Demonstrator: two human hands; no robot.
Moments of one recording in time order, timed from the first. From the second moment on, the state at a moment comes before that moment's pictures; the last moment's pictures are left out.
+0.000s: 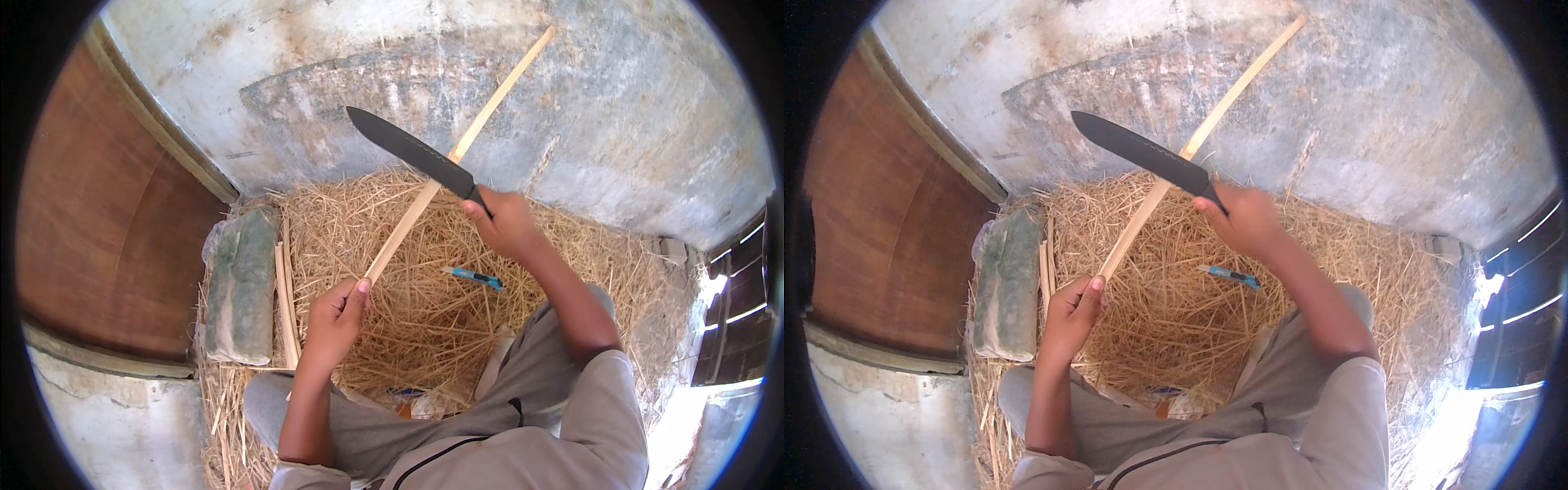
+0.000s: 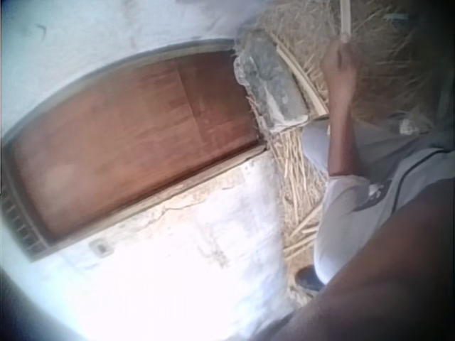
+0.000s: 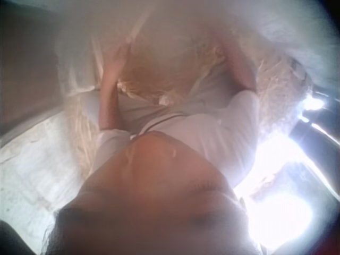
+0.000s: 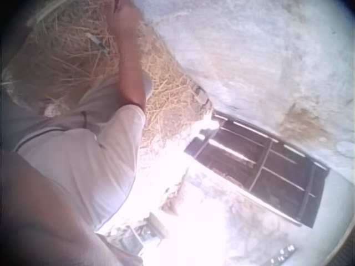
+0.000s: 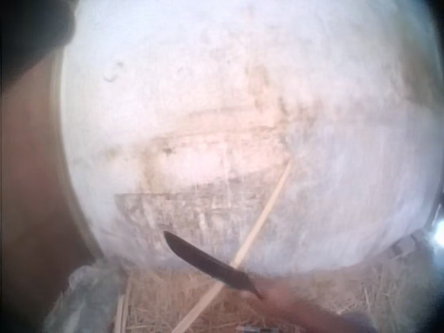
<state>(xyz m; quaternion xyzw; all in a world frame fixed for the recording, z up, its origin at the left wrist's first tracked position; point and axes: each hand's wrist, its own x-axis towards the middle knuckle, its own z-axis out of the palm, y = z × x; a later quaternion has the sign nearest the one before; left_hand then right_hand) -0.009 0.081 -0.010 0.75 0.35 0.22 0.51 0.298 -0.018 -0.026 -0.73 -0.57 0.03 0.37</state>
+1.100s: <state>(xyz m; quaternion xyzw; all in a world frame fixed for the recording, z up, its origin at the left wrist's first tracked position) -0.019 0.075 0.003 0.80 0.39 0.25 0.38 0.305 -0.019 -0.010 -0.81 -0.48 0.01 0.34</state>
